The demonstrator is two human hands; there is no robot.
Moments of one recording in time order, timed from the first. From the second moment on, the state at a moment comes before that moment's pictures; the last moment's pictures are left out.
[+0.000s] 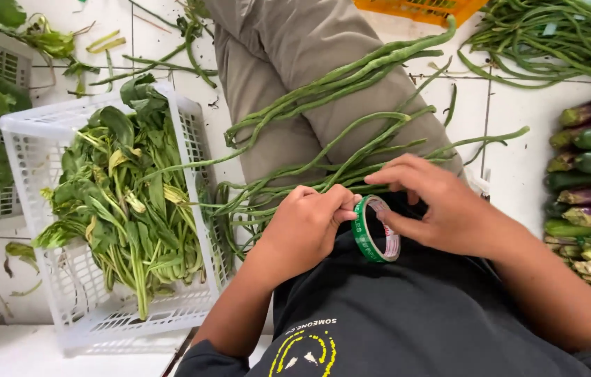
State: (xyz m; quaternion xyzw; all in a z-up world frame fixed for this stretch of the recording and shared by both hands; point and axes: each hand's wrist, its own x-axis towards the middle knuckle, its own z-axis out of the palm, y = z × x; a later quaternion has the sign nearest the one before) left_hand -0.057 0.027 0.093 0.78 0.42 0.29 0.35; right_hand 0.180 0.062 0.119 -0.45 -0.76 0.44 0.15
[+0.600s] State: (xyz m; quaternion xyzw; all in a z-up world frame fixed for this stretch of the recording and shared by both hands) left_hand -0.045 0.022 0.116 0.70 0.40 0.29 0.51; right_hand 0.201 0.037 0.072 -0.42 -0.75 0.43 0.27
